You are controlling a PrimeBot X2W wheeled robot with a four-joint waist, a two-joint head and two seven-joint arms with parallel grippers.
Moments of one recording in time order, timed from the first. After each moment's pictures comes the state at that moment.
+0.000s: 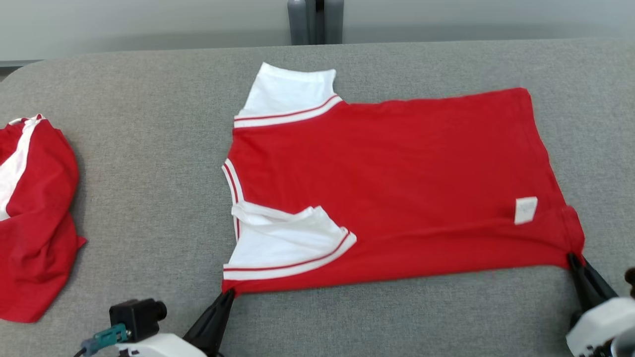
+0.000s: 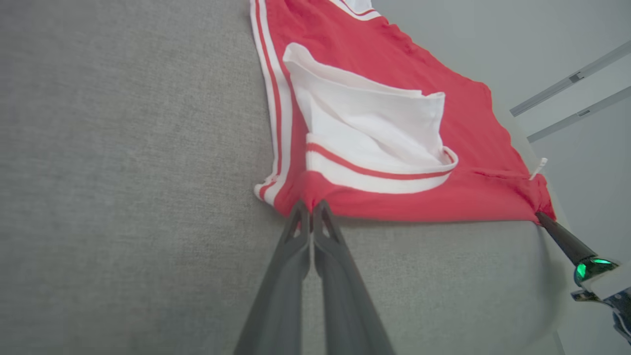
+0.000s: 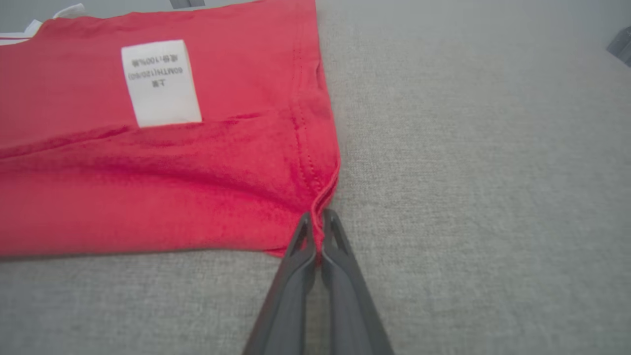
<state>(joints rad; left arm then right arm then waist) 0.07 0.31 -0.40 -0.07 -0.85 0.14 0.10 -0.22 -0.37 0.20 0.65 0.50 0.13 -0.26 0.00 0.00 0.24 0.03</state>
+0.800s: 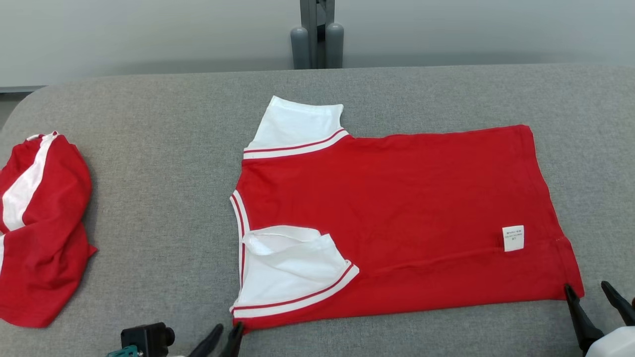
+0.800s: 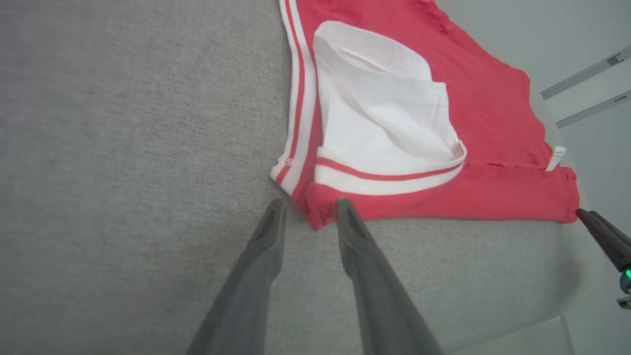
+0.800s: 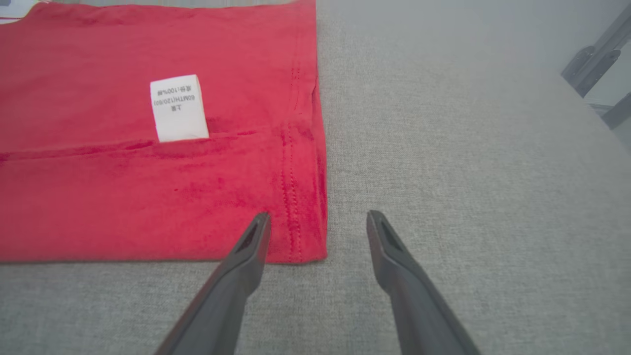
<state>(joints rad) 0.16 0.32 -0.44 -0.09 -0.86 0.21 0.17 0.00 -0.33 0.02 0.42 0.33 0.13 -0.10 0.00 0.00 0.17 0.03</state>
